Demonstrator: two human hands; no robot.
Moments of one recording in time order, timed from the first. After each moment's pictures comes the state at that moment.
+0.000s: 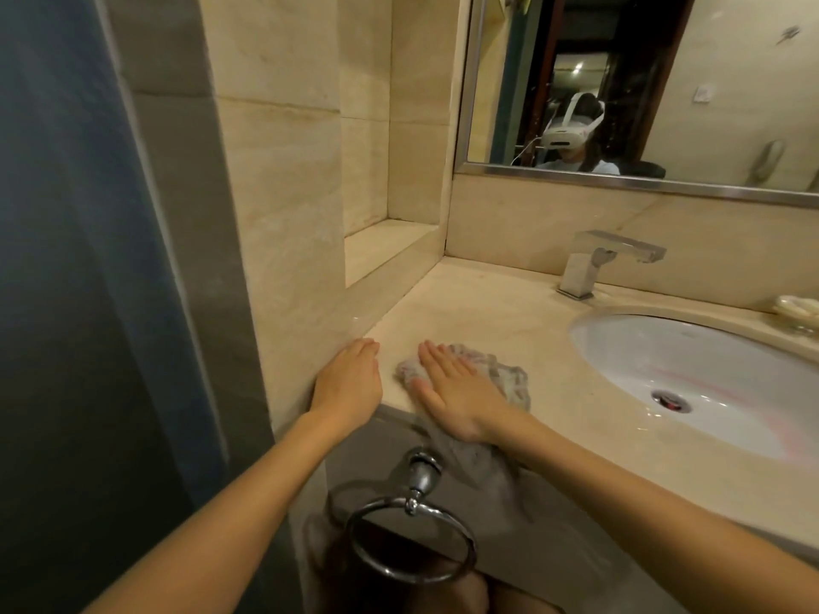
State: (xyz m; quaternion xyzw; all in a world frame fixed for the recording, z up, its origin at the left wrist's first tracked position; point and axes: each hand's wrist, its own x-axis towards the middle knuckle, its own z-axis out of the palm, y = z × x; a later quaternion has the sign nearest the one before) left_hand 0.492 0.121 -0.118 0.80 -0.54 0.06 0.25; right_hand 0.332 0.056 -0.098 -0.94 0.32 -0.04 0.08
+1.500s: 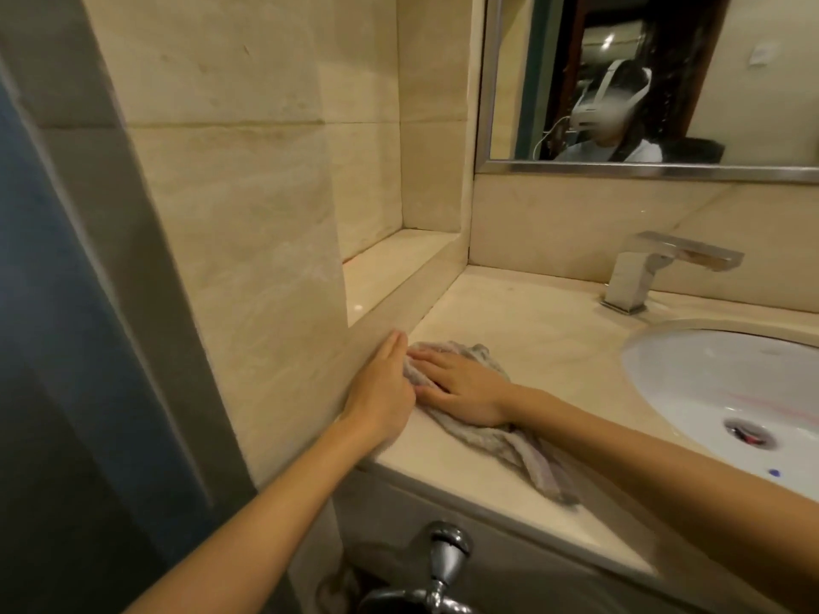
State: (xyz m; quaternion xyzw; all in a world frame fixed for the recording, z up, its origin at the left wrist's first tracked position) left_hand 0.495 0.068 -0.088 0.79 -0.52 -0.04 0.31; right_hand 0.385 -0.042 -0.092 -0.98 0.14 -0.05 0.10
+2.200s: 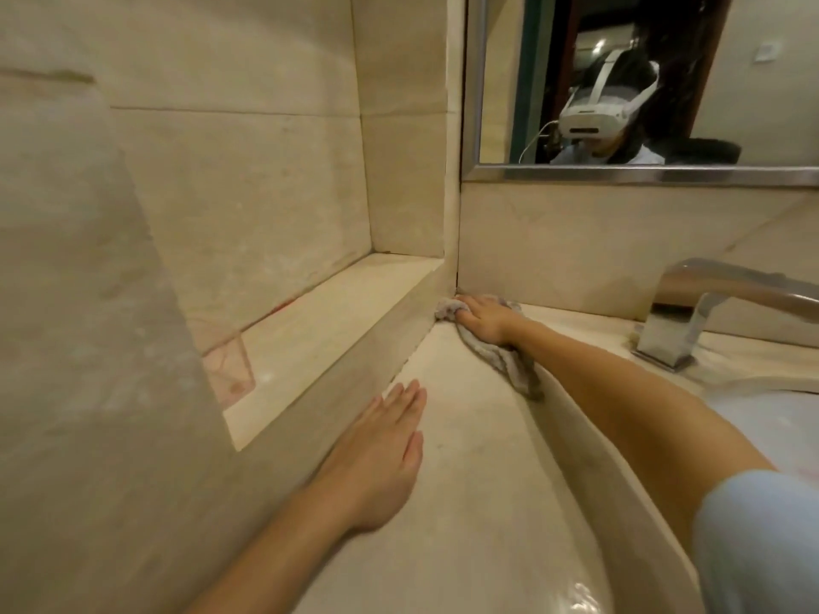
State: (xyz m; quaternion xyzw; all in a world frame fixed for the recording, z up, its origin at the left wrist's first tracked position) left_hand 0.521 -0.023 -0.096 0.74 -0.66 -0.03 0.12; right_hand 0.465 -0.318 -0.084 -0.94 0.33 -0.05 0.10
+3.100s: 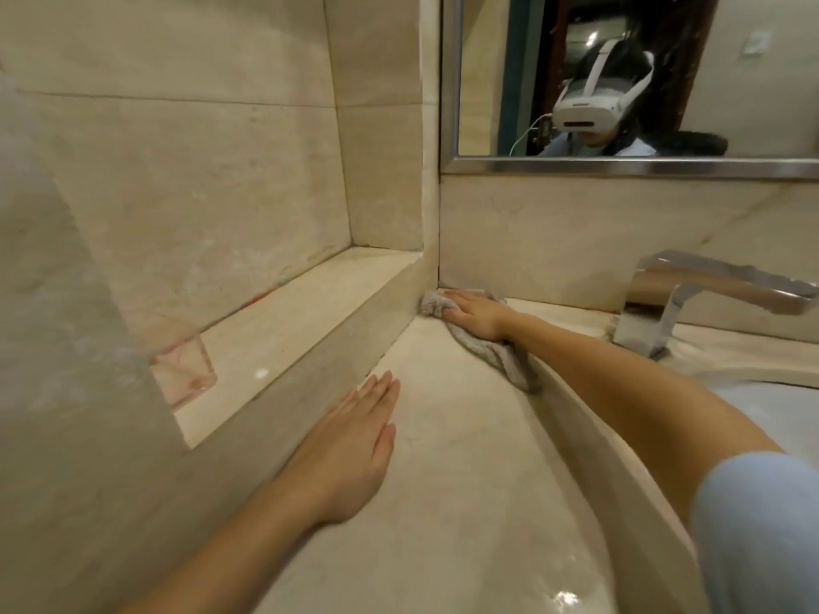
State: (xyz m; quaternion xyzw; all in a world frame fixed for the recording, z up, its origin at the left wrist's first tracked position) left_hand 0.522 -0.027 -0.099 0.76 -0.64 -0.02 0.11; right_hand 0.445 -0.324 -0.082 -0.95 0.30 -0.03 0.11
